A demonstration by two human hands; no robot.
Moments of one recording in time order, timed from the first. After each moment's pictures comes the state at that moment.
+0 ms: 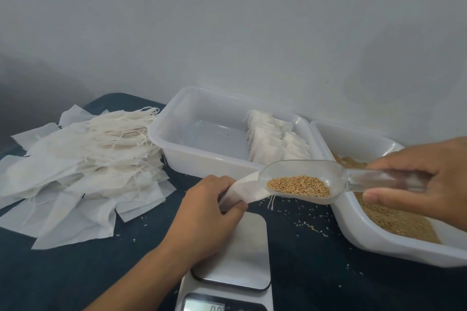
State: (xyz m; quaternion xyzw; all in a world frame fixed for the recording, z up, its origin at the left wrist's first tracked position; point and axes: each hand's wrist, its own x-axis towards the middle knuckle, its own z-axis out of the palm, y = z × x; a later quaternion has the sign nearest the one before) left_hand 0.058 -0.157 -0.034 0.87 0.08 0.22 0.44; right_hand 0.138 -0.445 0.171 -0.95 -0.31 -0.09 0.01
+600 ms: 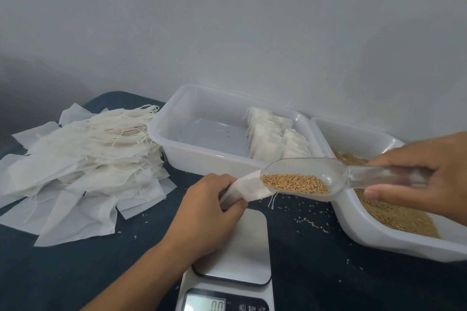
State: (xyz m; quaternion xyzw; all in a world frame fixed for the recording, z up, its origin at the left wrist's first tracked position) left_hand 0.057 -0.158 -0.035 0.87 0.08 0.20 0.45; right_hand 0.143 -0.447 0.168 -0.94 -0.33 -0.10 0.00
